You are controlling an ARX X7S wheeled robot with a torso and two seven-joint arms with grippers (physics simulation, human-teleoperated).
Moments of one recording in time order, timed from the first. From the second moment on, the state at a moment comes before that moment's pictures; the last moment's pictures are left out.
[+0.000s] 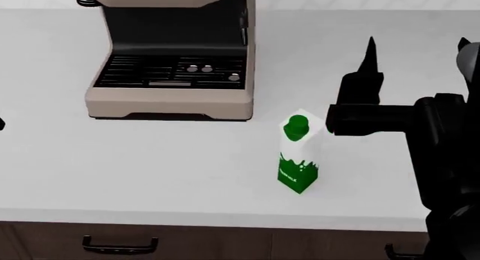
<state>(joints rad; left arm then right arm) -0.60 -0.69 0.04 0.40 -0.92 -0.58 -0.38 0.75 0.73 -0.15 -0.50 1.06 0.74 0.60</state>
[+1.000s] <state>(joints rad) -0.60 -0.69 0.05 0.39 -0.92 -0.58 -0.38 0.73 0.72 -0.16 -0.48 1.04 0.72 0.59</state>
